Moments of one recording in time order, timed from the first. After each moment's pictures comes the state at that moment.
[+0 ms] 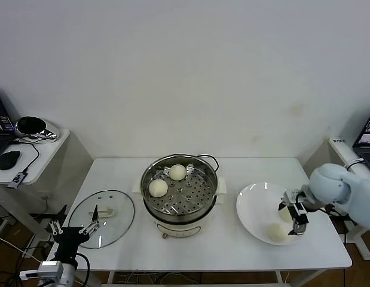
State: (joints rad) left arm 1.68 -1.27 -0.72 -2.15 -0.16 0.08 -0.13; right arm 0.07 0.39 -1.00 1.62 -0.04 -0.34 -1.04
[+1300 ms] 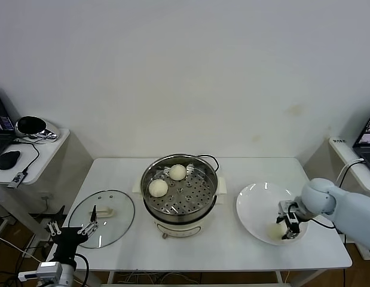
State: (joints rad) left arm 1.68 -1.28 -0.72 -2.16 -0.15 0.08 -0.14; right arm -0.04 0.46 -0.87 1.51 -0.05 -0.32 -1.06
